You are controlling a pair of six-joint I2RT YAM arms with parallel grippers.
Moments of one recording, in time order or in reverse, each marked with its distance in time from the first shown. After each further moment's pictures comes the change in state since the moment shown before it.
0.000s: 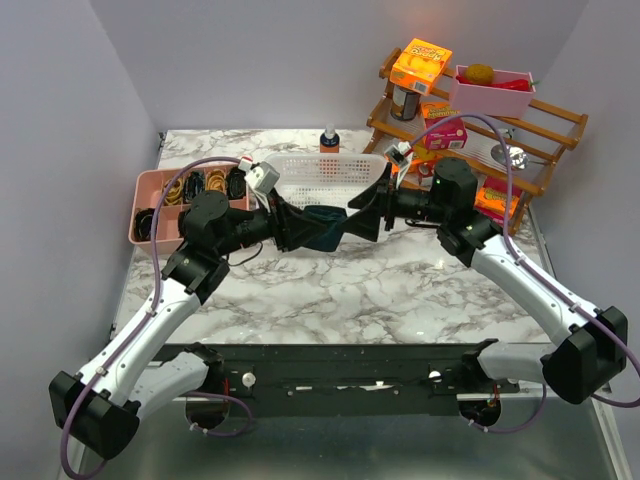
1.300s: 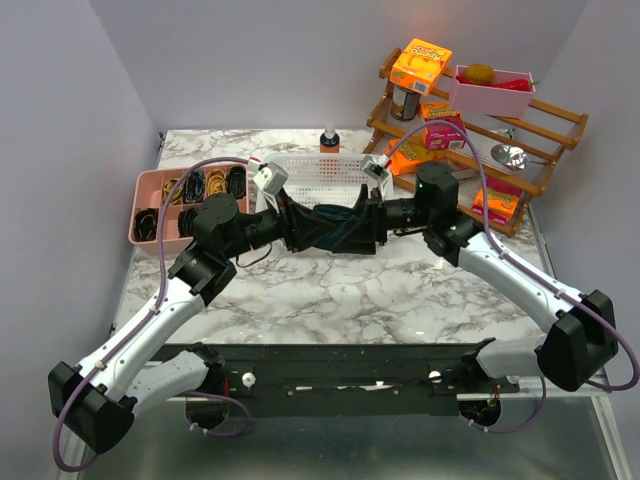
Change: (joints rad) left arm -0.081 0.017 0.006 0.048 -0.060 -0.018; right arm 0.050 0.065 -0.016 0.063 -0.302 0.065
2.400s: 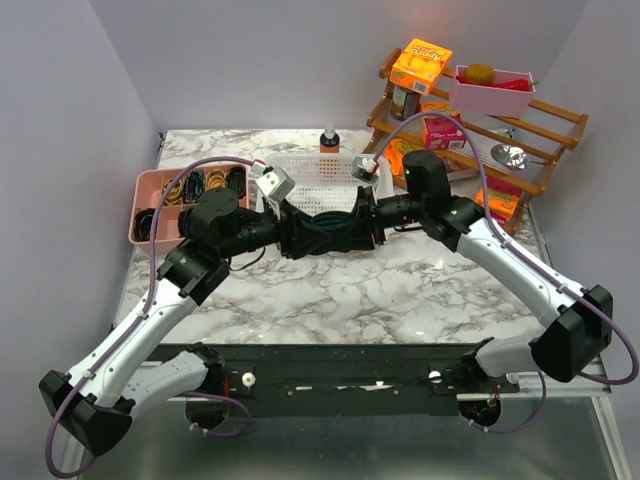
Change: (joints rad) left arm -0.019 -0.021 0.103 -0.272 -0.026 0.189; right arm 0.014 0.060 0.181 -0.420 0.065 -0.382
